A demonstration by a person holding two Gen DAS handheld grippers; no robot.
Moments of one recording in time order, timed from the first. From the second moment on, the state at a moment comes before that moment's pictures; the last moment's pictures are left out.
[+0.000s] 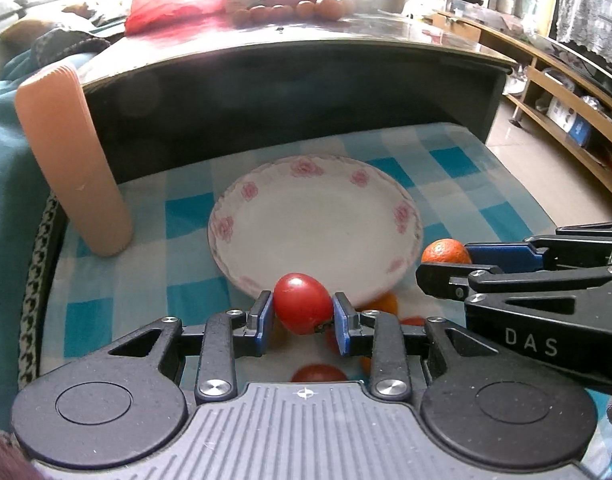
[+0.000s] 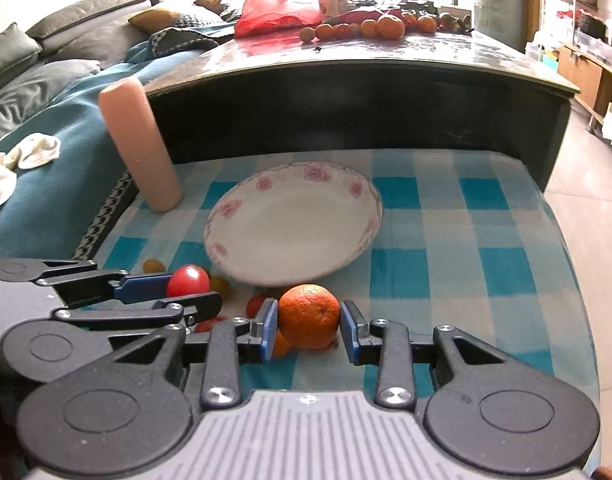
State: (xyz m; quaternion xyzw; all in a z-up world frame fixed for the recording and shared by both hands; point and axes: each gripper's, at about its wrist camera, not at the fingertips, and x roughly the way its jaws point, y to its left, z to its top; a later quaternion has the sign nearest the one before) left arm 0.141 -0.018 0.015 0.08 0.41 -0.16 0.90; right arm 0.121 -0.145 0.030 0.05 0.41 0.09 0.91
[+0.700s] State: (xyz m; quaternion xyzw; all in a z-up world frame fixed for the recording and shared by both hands) left arm 0.190 -0.024 -0.014 0.10 0.43 -0.14 0.89; right arm 0.196 -0.143 -0.003 0.03 0.40 0.11 0.91
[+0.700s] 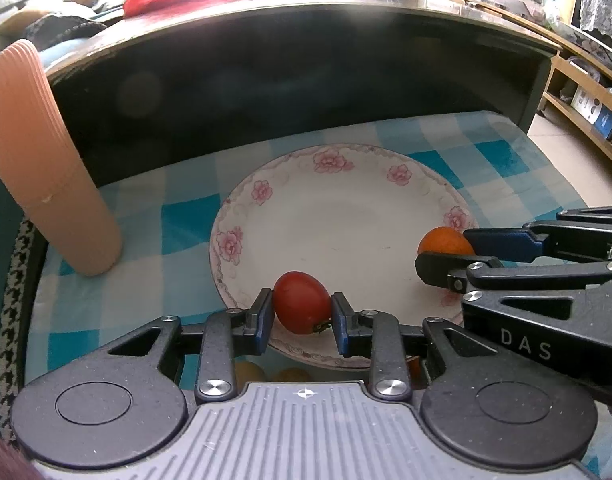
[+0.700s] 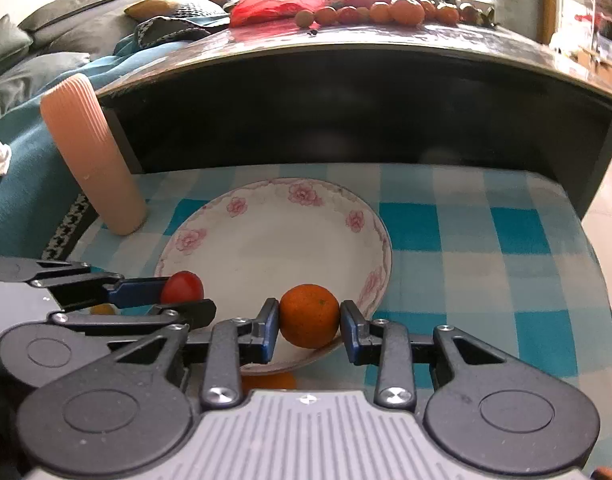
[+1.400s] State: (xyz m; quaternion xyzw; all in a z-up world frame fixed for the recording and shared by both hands) left arm 0.189 -0.022 -0.006 0.10 0.42 -0.13 0.89; right arm 0.201 -0.145 -0.004 0.01 0.39 0.11 0.91
